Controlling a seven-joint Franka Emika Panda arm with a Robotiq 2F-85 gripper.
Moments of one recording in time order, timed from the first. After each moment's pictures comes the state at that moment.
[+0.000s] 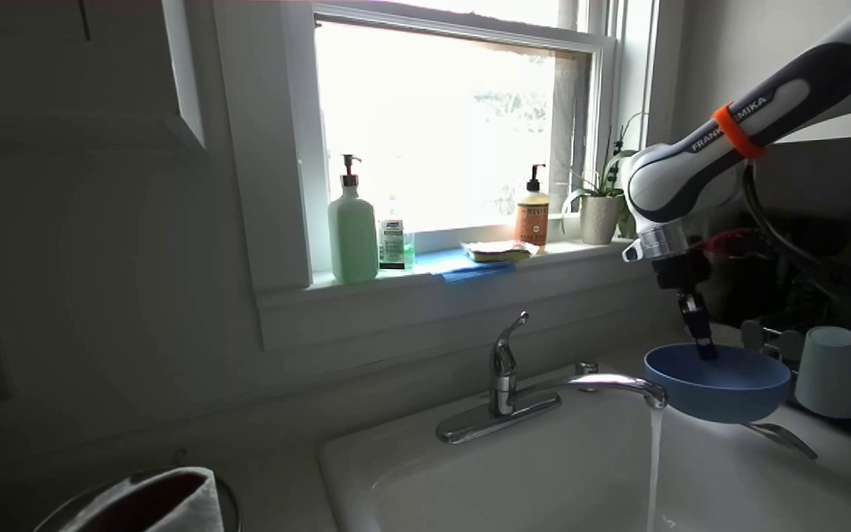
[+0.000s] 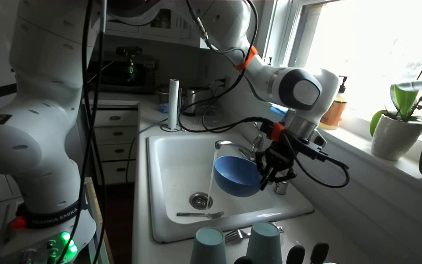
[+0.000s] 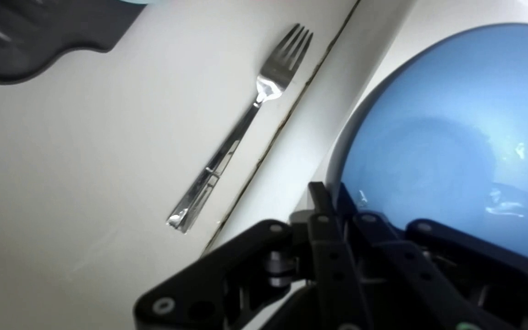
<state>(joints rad) -0.31 0.37 -0.12 -1.79 -0.10 1.80 -0.64</state>
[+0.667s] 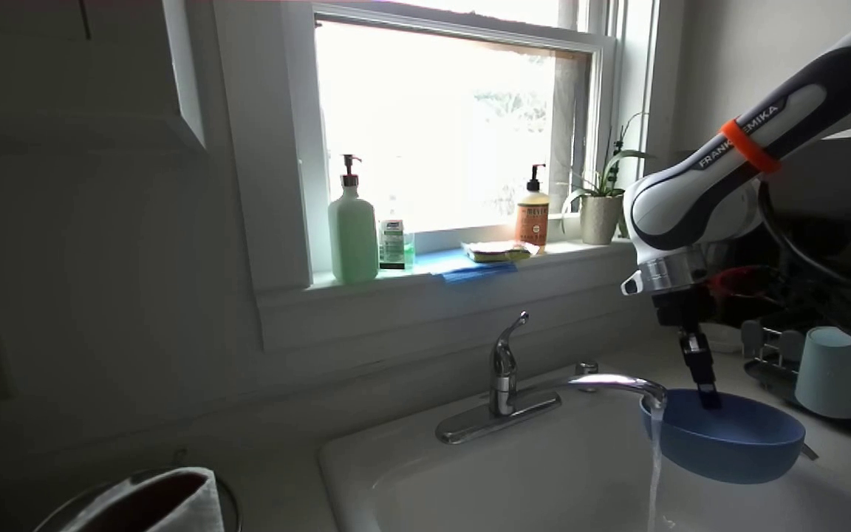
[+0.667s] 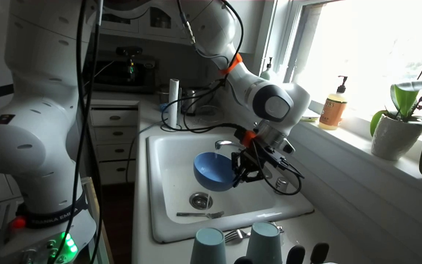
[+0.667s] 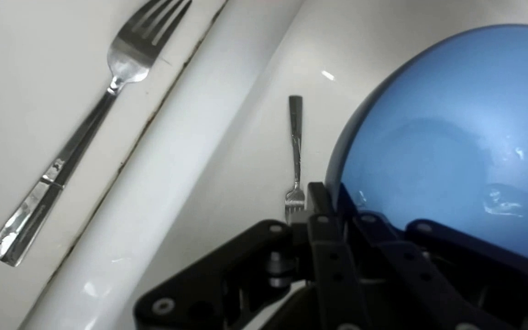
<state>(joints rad) -0.27 0.31 -0.09 -1.99 0.02 1.90 -0.62</state>
